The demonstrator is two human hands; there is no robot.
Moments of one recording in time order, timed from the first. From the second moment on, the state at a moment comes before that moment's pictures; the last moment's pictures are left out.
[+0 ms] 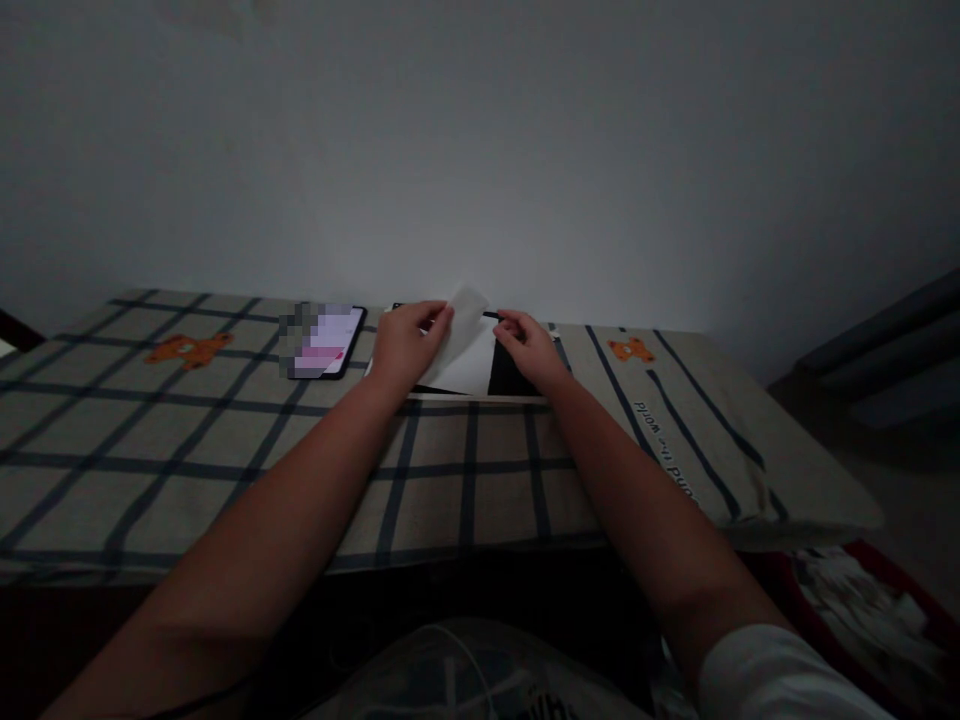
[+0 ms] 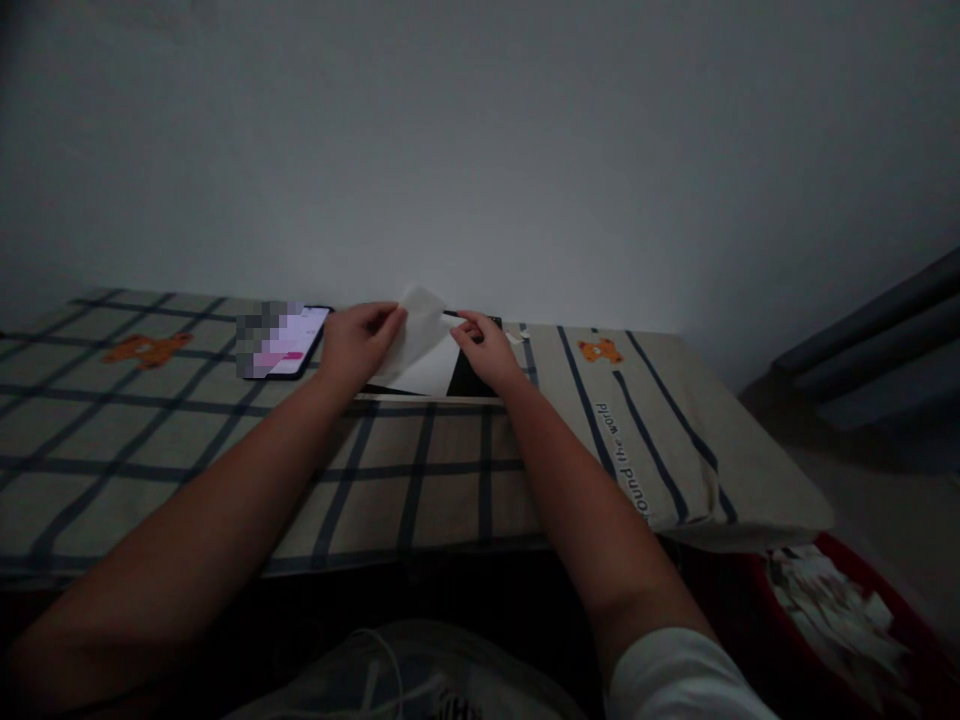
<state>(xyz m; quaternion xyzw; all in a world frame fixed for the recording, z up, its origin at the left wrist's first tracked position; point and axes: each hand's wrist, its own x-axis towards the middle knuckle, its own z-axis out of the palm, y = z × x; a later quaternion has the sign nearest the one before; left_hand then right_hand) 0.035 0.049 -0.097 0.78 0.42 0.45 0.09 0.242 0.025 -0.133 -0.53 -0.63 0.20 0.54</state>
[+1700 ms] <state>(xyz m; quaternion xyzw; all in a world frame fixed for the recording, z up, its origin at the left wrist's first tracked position) 0.059 0.052 -0.120 0.51 0.40 0.42 0.63 0.233 0.014 -0.123 -0.52 -0.58 0.32 0.54</state>
